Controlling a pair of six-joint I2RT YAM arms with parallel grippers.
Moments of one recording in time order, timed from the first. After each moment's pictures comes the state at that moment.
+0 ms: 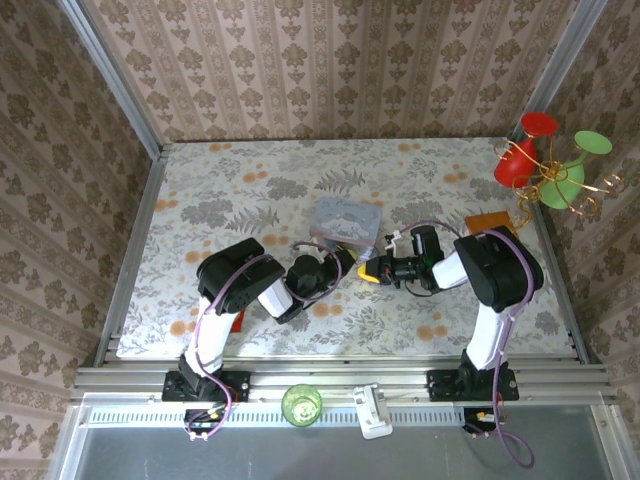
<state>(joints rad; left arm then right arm) -0.89 2.11 0.63 1.28 0.04 -1.25 0.25 1.90 0.55 0.65 -1.00 0.89</state>
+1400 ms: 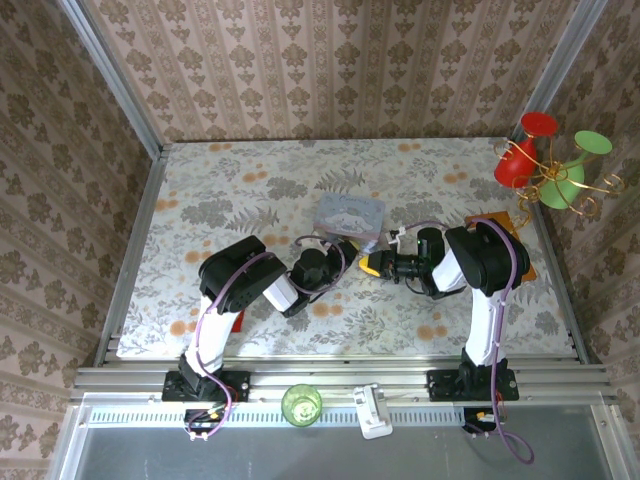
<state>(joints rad) -0.89 2.13 0.71 1.22 -0.02 -1.33 0.21 2.02 0.53 1.05 -1.02 1.05</state>
